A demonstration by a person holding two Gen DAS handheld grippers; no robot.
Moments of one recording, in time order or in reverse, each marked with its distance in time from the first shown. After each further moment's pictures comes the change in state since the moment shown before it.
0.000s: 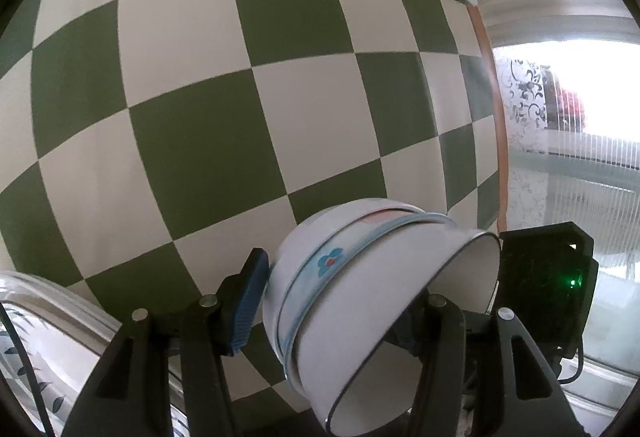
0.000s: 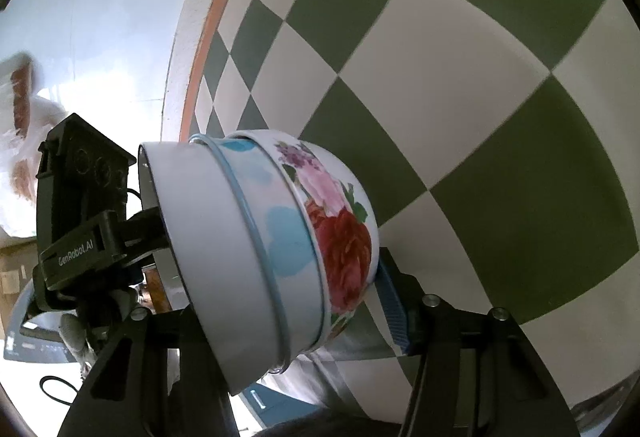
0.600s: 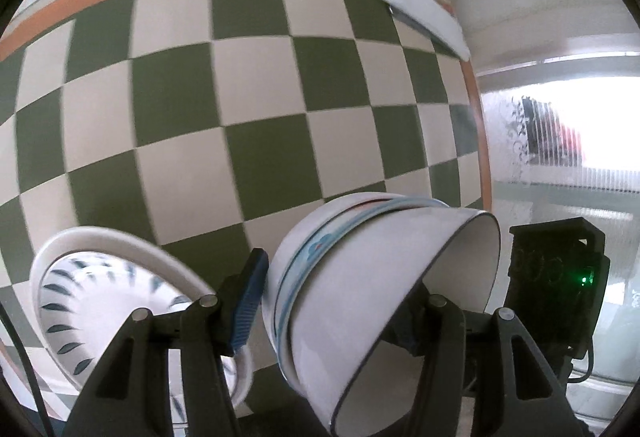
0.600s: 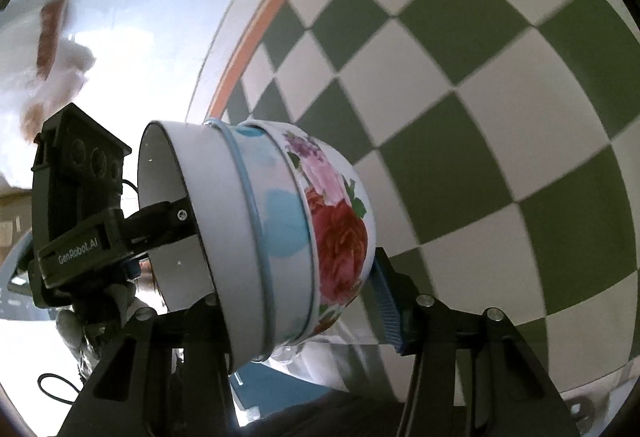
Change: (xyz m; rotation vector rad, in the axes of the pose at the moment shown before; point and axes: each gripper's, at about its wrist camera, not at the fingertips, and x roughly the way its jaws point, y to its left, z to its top) left arm -0.078 0.023 -0.031 -0.056 -0.144 0.004; right arm -0.005 0.084 0.009 -0.188 0.073 -0.031
